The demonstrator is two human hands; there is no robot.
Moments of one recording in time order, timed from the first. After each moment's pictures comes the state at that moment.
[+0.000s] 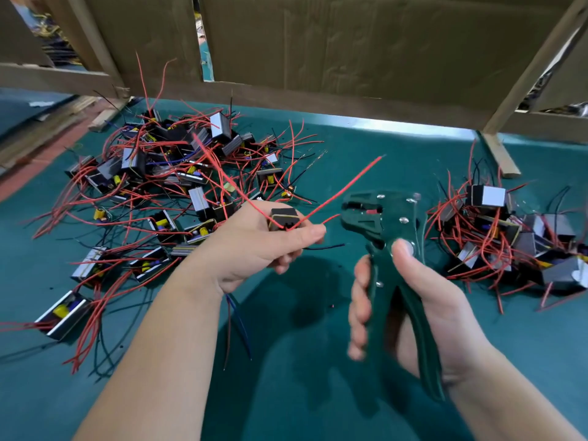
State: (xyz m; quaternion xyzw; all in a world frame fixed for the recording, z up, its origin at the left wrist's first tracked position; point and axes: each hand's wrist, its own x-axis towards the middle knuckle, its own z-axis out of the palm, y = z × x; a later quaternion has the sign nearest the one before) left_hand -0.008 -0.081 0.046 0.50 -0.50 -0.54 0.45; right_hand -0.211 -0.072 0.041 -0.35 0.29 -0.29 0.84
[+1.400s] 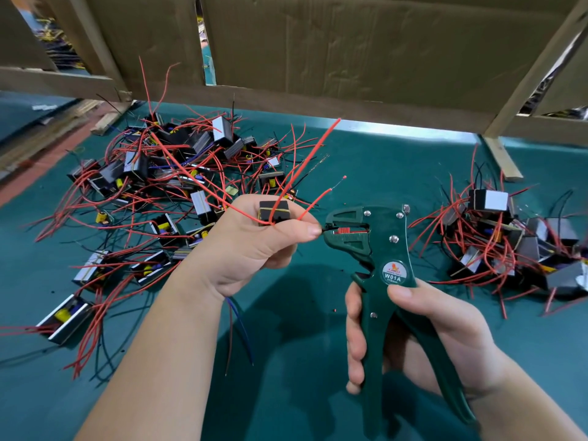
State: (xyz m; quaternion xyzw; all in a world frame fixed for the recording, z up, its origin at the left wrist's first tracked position) left_hand -0.005 -0.079 0.051 0.45 -0.50 -0.54 0.52; right_hand -0.223 -0.074 0.043 -0.40 0.21 -0.19 0.87
